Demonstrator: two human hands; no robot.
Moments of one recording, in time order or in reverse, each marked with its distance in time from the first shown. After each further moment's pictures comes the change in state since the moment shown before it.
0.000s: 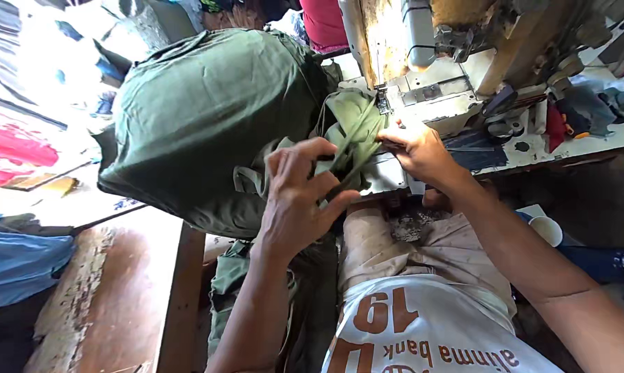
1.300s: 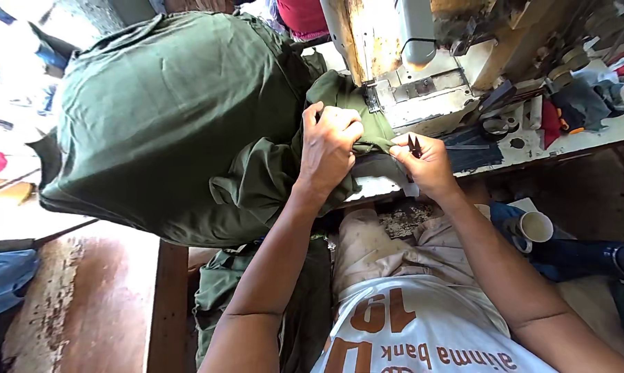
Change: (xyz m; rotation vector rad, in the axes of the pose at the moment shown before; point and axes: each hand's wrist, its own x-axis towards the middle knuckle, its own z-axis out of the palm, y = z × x) left_hand 0.084 -0.057 0.104 0.233 -0.082 0.107; right_hand -0.033 0.005 0.018 0.744 0.280 0.362
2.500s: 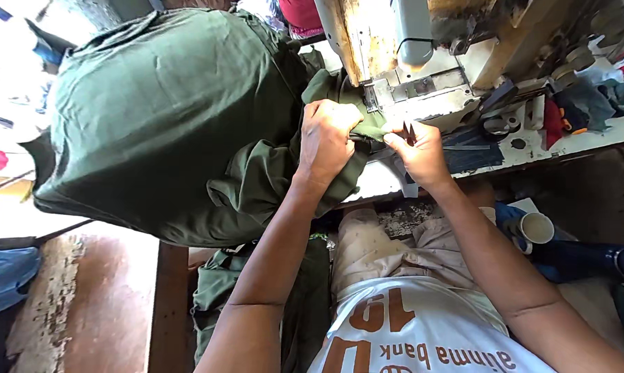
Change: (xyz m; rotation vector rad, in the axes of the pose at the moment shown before) left_hand 0.013 -0.010 0.016 -0.037 0.038 -0.070; right_hand 0.025 0.007 0.007 0.003 0.045 -0.149
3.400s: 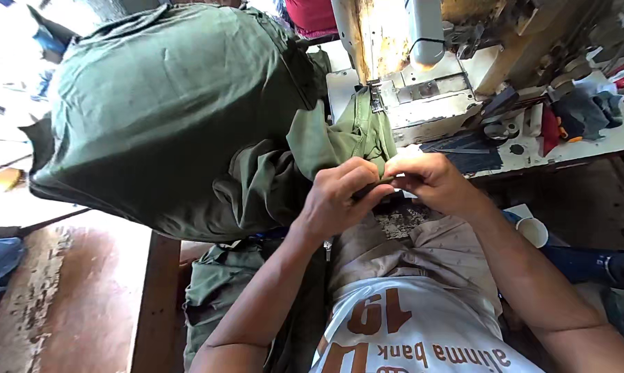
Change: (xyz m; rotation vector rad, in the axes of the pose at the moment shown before) left_hand -0.065 0.065 -0.048 -0.696 0.153 0.105; right_hand -0.028 -0.052 -0.034 -0.194 -0.574 -0.092
